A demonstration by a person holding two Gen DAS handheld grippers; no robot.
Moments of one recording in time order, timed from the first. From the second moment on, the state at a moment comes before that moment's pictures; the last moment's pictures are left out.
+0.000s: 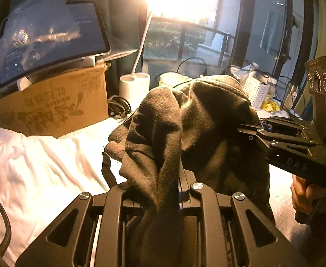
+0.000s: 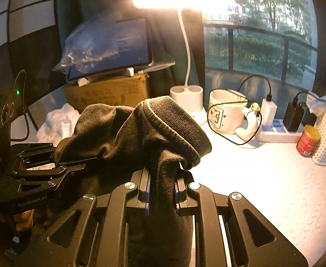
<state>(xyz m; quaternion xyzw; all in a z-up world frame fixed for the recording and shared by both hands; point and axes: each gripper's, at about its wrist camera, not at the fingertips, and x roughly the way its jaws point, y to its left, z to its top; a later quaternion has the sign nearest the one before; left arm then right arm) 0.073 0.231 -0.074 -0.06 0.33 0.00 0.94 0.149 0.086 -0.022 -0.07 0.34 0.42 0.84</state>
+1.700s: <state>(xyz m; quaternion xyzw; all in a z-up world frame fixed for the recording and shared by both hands) 0.135 0.274 -0.125 -0.12 0.42 0.09 0.90 0.234 0.107 -0.101 -0.07 0.45 0.32 0.83</state>
